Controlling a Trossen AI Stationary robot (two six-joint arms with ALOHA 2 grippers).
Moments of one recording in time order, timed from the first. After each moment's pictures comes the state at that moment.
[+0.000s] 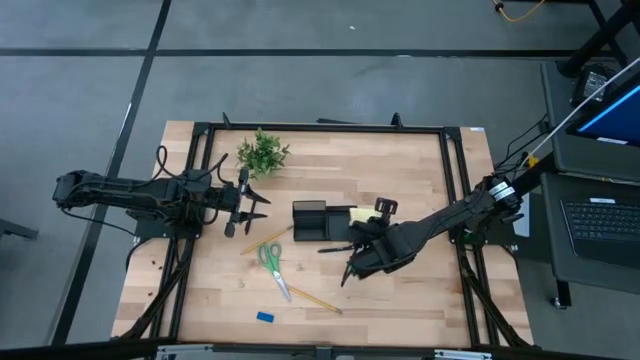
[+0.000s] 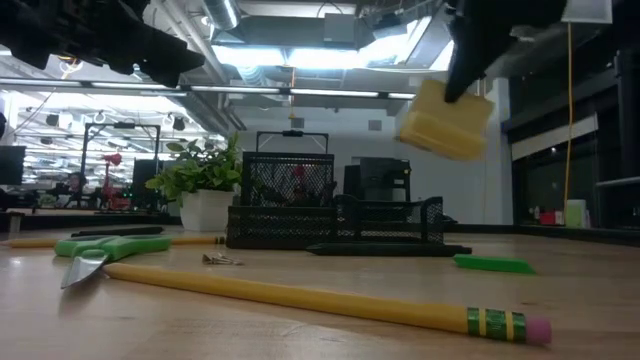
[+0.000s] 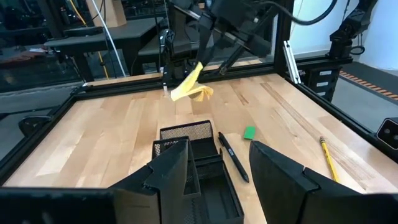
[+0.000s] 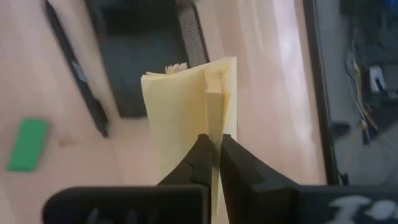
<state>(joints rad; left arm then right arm) 0.05 0.59 0.29 0.15 0.14 0.12 0.43 1.82 1.56 -1.32 0.64 0.62</state>
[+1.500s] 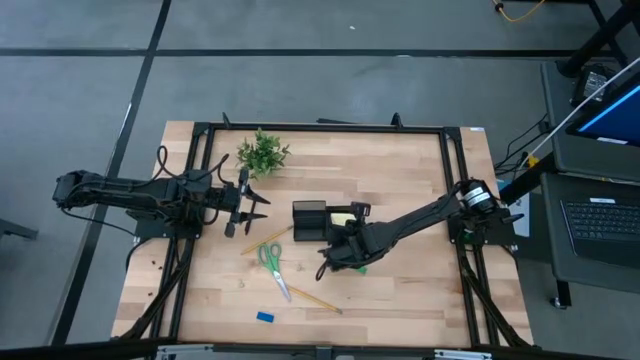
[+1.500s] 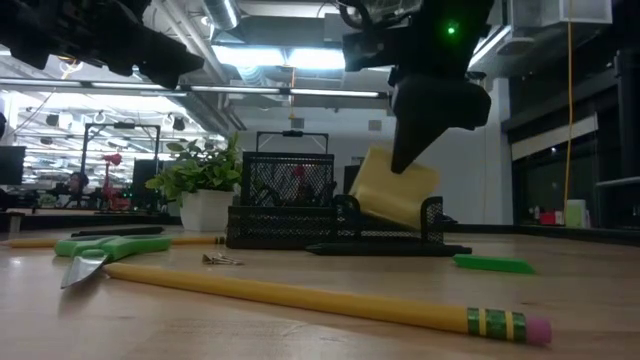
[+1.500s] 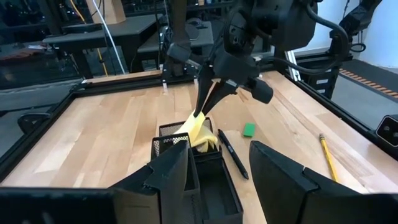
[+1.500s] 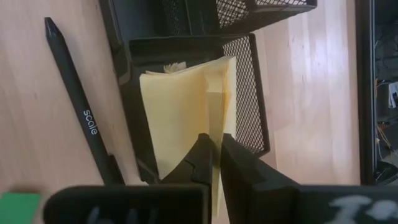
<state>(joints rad) 0.05 0.59 0.29 0.13 0.14 0.12 0.34 1.99 1.52 -1.04 0.60 0.43</state>
